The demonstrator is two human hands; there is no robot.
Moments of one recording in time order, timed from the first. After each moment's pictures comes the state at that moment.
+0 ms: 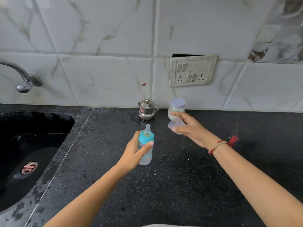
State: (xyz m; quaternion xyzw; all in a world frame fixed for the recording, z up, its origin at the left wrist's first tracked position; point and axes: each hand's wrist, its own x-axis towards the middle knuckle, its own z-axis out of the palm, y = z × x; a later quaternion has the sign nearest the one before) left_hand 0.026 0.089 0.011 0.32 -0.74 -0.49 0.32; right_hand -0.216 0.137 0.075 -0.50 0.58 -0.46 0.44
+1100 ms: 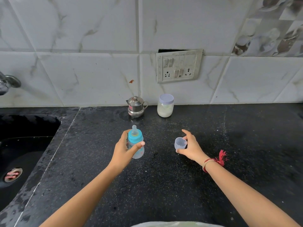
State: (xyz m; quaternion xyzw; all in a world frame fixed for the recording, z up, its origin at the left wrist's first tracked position) left_hand 0.018 0.088 -0.003 0.37 -0.72 -0.47 0.35; right_hand -0.252 0.178 -0.030 -0.43 0.81 -0.31 0.25
